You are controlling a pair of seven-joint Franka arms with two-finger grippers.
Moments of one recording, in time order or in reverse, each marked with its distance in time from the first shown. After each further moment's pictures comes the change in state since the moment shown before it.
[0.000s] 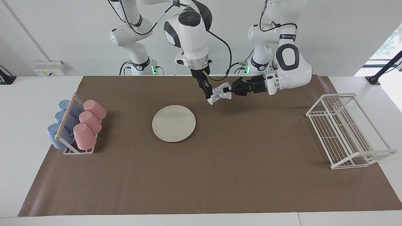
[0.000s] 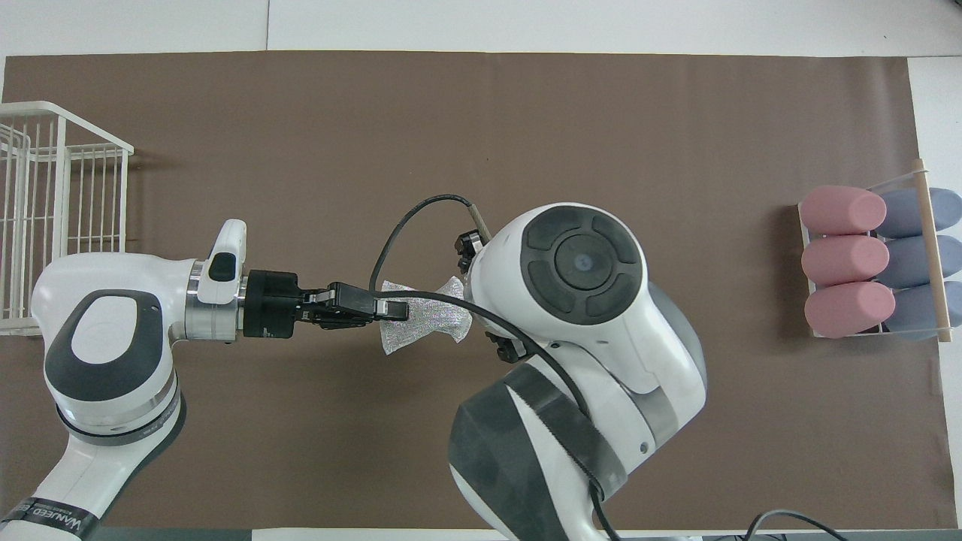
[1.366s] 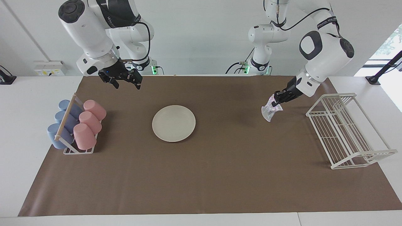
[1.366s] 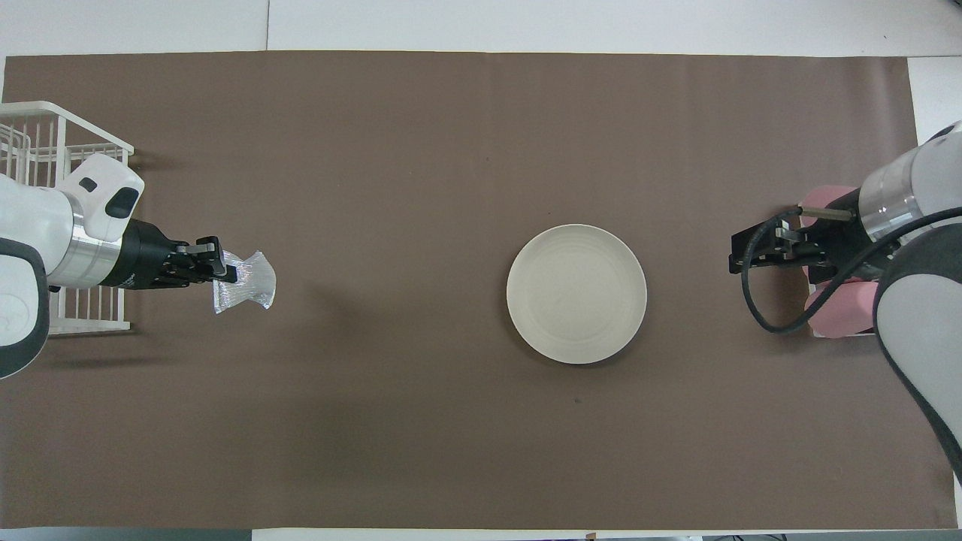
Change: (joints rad) left arm 0.147 0.022 -0.006 0.257 1.078 0.041 -0.515; right arm -0.517 -0.159 -0.013 -0.022 -0.008 -0.345 -1.531
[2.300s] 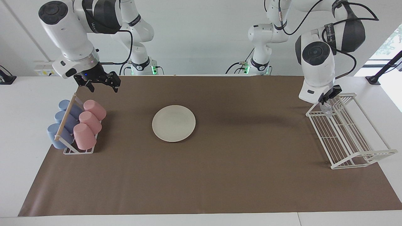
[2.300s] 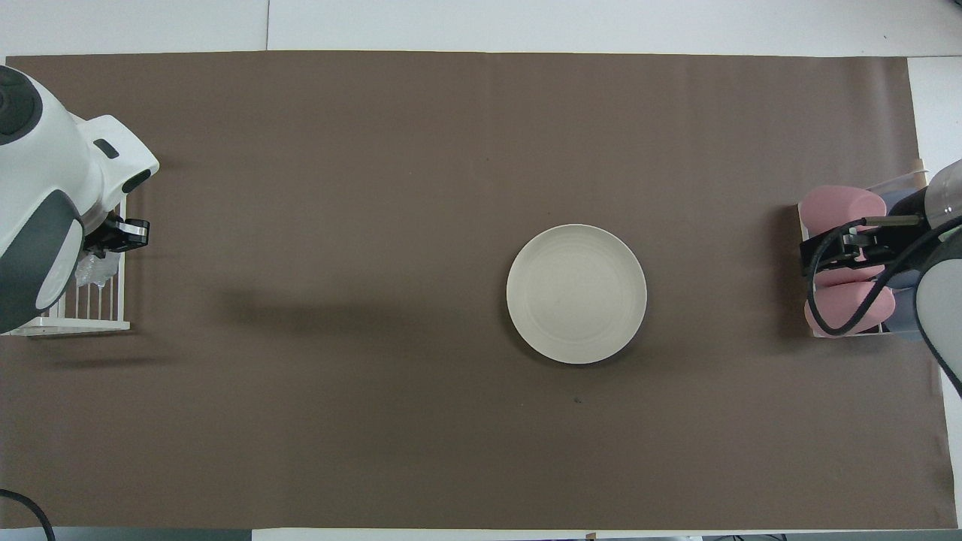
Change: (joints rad) left arm -0.100 0.194 -0.006 0.334 0.968 -0.311 -0.080; right arm -0.071 0.016 -0.003 0.009 -0.150 0.041 -0.148
